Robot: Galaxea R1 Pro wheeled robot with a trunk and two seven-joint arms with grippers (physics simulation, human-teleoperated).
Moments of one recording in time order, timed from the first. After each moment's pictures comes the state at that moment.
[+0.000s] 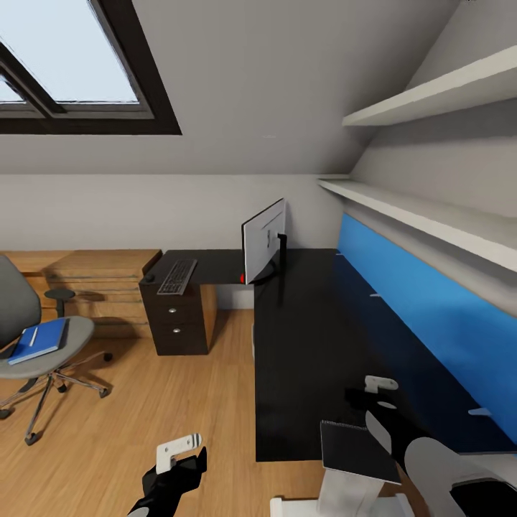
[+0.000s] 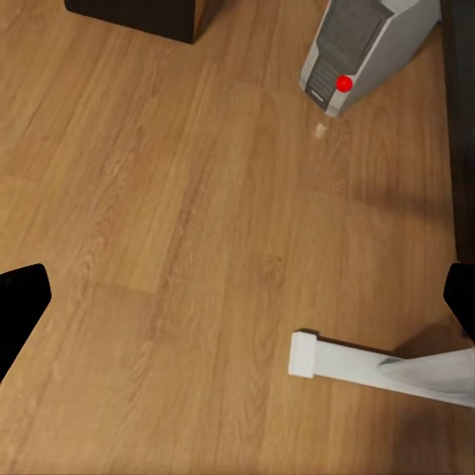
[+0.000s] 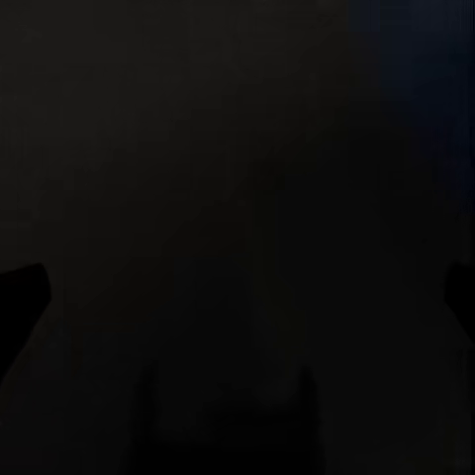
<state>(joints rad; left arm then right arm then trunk) 0.07 -0.02 -0.29 -1.56 0.42 0.42 0.51 -0.76 -0.10 0.17 -0.22 -0.30 0.00 -0.15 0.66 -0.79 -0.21</state>
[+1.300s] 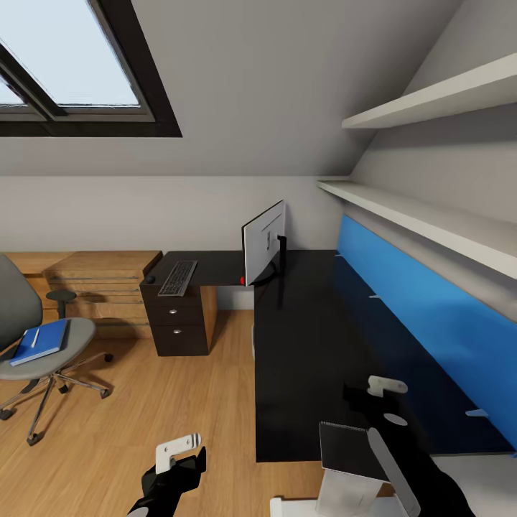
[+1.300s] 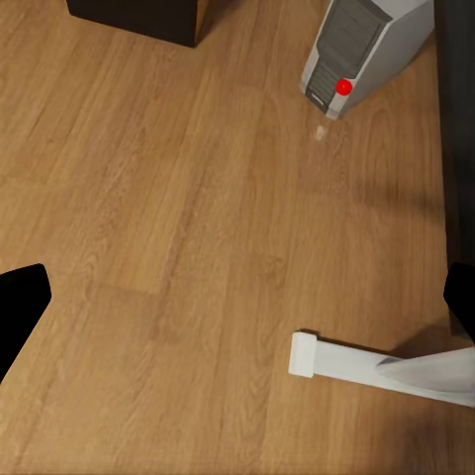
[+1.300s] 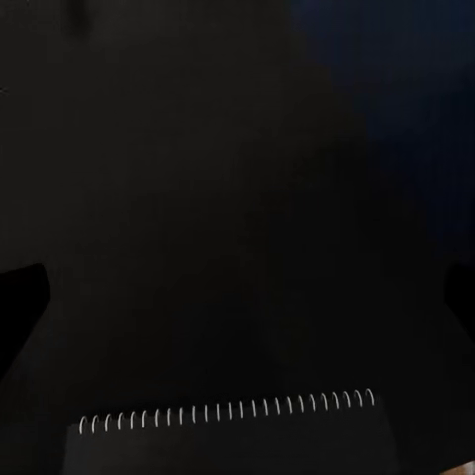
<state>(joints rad) 0.07 -0.02 -0.29 -1.56 0.41 0.42 0.51 -0.31 -0.12 0.16 -1.24 -0.37 0.42 -0.41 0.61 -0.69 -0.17</state>
